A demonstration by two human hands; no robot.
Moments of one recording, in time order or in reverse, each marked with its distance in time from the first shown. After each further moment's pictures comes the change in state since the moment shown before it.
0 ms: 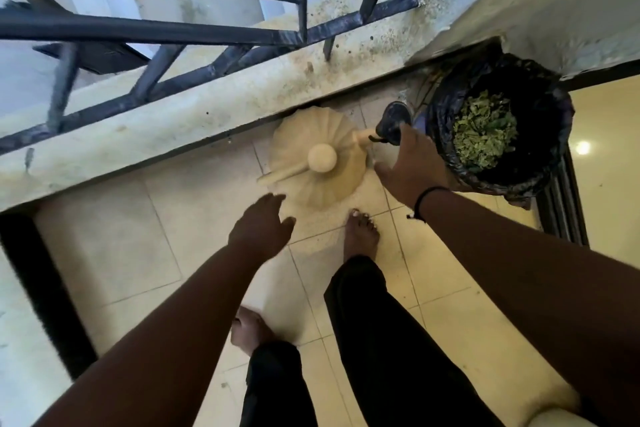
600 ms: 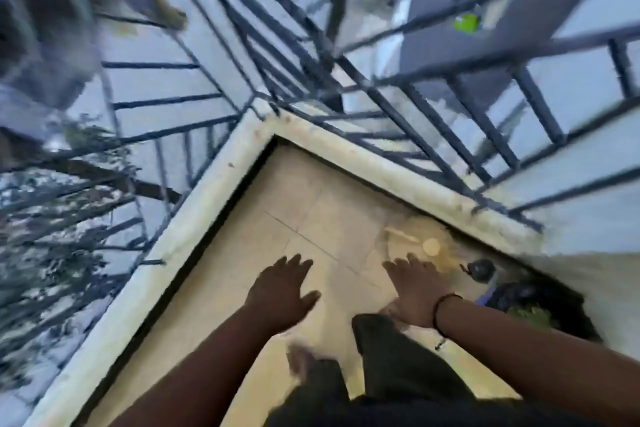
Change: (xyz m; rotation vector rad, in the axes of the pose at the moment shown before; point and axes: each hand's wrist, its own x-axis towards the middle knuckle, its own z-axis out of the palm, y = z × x) left_hand -0.420 0.016 -0.021 -0.252 0.305 -0.410; right_hand -0.252 -0.149 -0.157 -0.912 -0.457 -1.090
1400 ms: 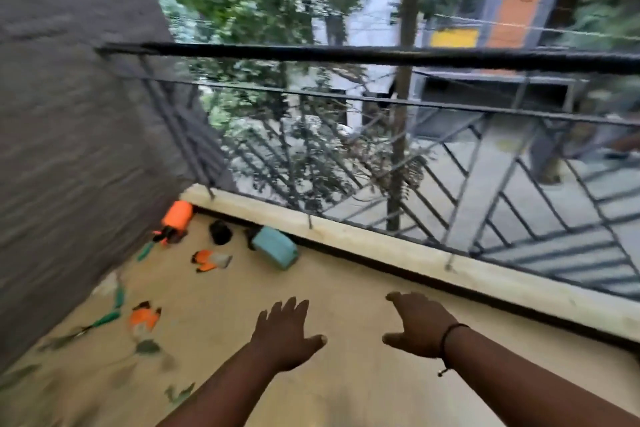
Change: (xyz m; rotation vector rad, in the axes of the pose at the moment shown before) left_hand -0.555 -0.134 0.372 -0.850 0.450 -1.128; right_hand -0.221 -0.554 0.128 -0.720 0.036 -0.991
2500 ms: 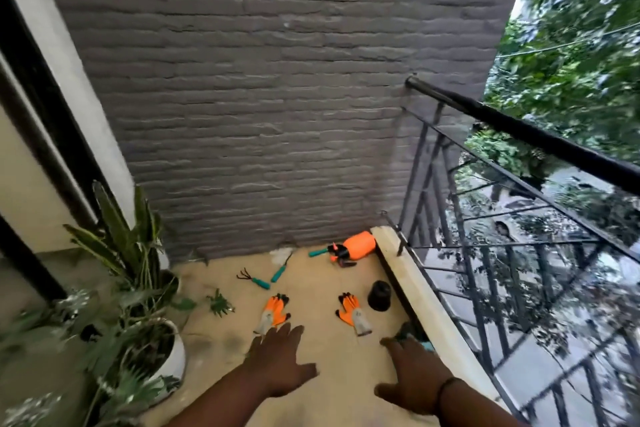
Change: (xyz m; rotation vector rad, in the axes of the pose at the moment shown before) left_hand 0.101 -0.311 -0.094 -0.534 0.109 -0.748; right_hand 0.377 -0.336 -0.122 -0.444 -0.232 -0.749
